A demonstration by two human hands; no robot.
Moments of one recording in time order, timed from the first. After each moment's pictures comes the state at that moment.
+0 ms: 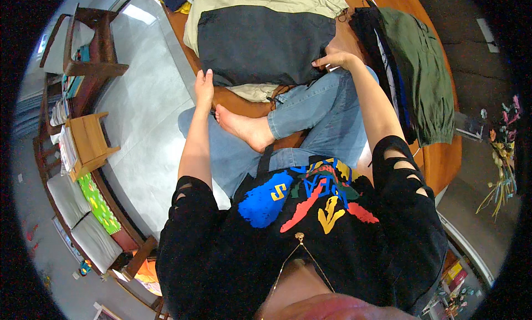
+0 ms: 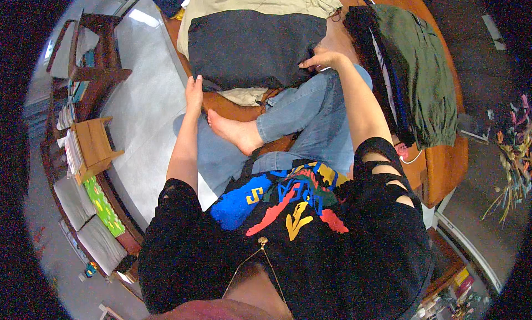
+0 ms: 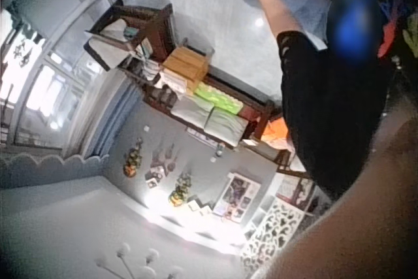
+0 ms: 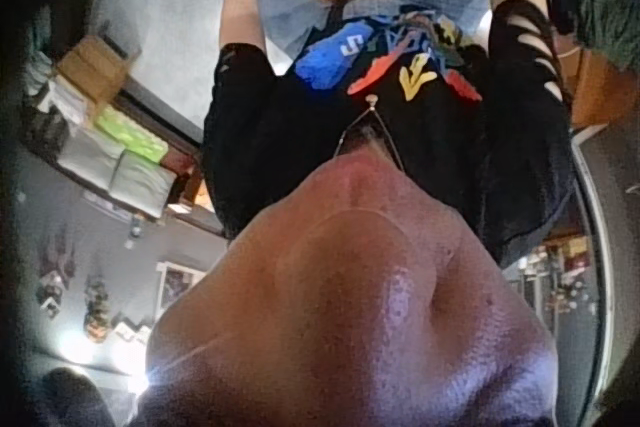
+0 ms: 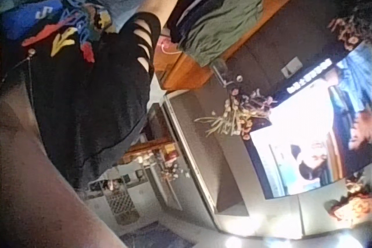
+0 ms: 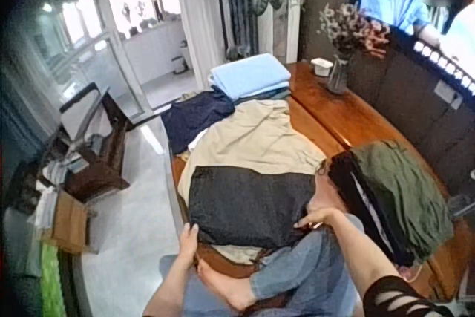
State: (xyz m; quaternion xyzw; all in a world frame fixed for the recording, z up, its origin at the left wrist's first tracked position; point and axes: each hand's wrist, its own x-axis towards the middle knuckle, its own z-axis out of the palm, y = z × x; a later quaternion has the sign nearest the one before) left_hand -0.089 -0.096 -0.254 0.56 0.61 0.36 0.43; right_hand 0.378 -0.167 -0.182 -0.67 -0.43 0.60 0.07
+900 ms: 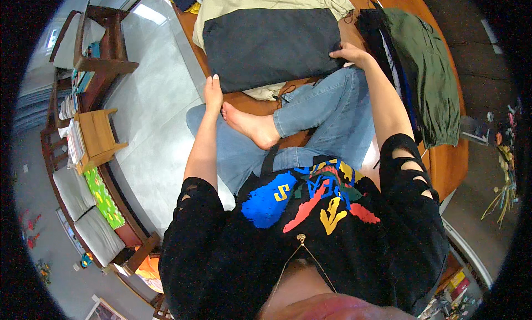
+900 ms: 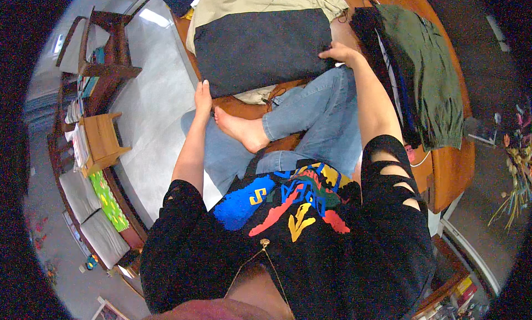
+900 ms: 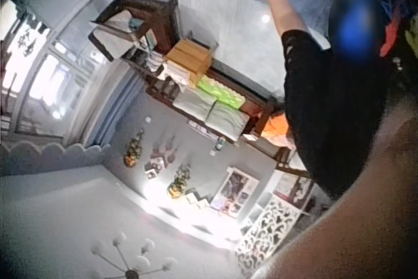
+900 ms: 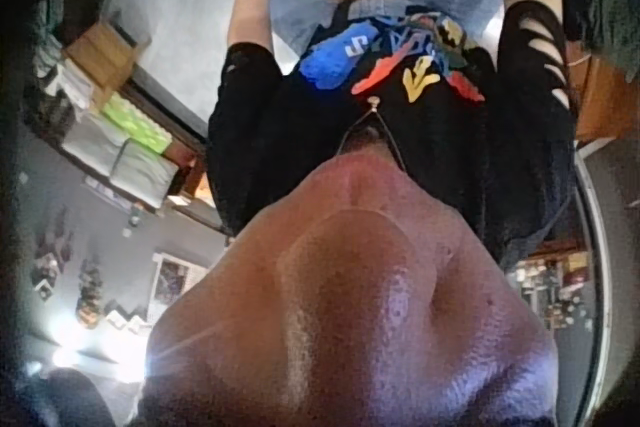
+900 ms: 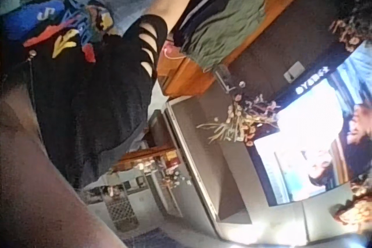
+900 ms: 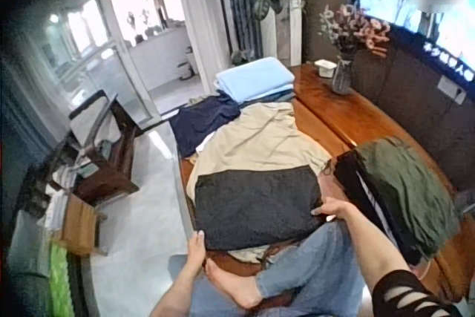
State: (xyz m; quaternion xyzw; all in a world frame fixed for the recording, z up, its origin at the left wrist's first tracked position) left_hand -0.097 -0.121 -0.263 0.61 0.63 0.35 0.34; right_hand 0.423 -0.162 -0.223 -0.73 -0.45 0.50 0.15
